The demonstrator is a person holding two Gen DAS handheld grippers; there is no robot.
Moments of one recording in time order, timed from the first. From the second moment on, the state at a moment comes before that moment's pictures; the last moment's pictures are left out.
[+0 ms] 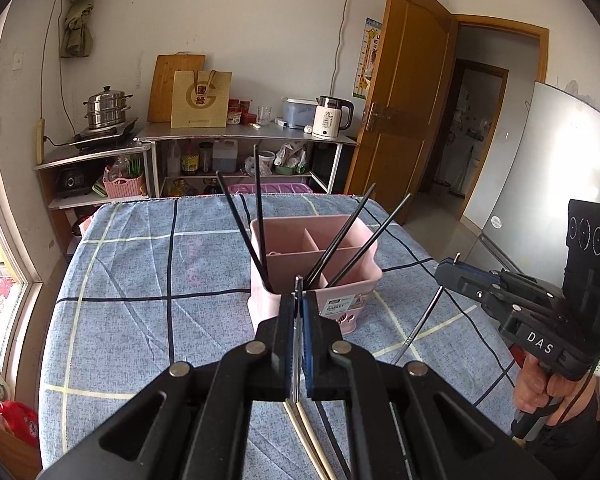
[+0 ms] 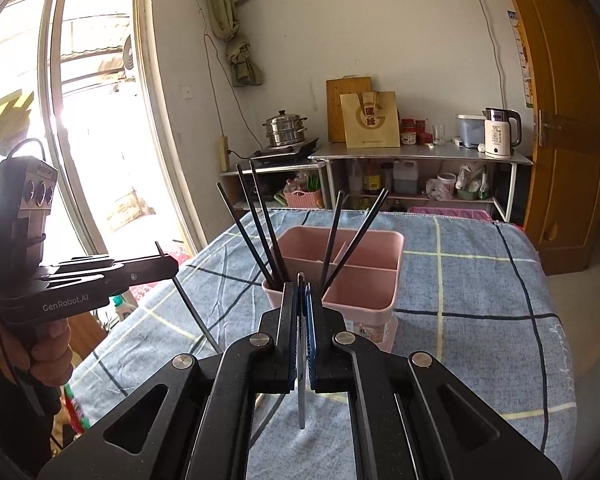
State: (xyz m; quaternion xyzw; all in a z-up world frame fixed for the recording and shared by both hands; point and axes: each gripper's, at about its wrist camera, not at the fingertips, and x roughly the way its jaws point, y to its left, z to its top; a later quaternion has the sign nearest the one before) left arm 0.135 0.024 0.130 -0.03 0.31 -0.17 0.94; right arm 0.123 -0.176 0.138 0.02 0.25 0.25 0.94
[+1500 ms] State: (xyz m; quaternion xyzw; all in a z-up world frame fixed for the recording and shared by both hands) left arm 0.230 0.012 0.117 -0.05 0.32 -0.19 0.93; right arm 0.205 -0.127 0.129 0.00 0.24 0.24 0.94
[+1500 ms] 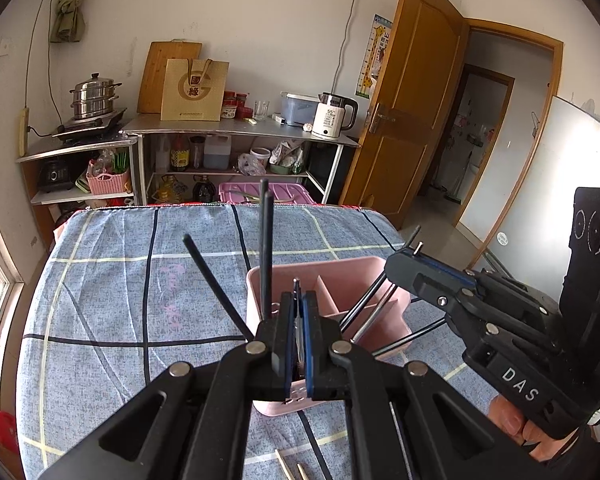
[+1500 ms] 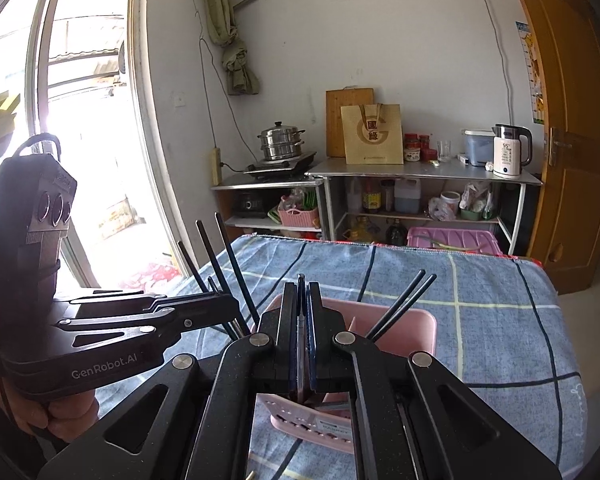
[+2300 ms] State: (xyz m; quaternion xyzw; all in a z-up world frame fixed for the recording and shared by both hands) left arm 0.184 0.031 0.133 -0.06 0.28 -0.17 0.94; right arm 0.169 -0.151 0.150 0.02 0.22 0.24 0.94
